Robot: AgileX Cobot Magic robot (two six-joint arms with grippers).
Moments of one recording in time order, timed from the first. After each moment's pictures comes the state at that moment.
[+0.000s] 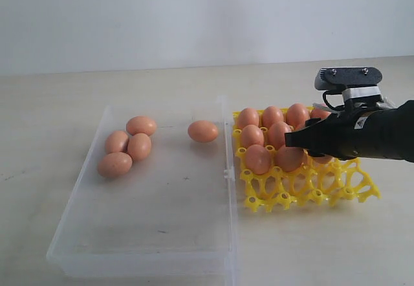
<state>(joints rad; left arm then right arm) 0.03 0.01 0.00 0.10 0.38 0.03 0.29 1.70 -0.67 0.19 -0.16 -0.02</state>
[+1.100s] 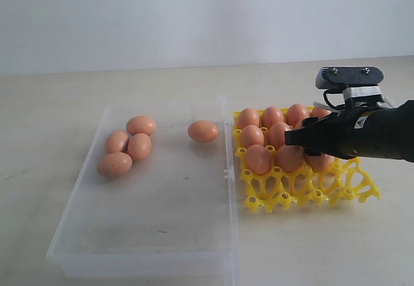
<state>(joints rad) 0.03 0.01 0.00 0.10 0.38 0.03 0.29 1.70 -0.67 0.19 -0.17 0.00</state>
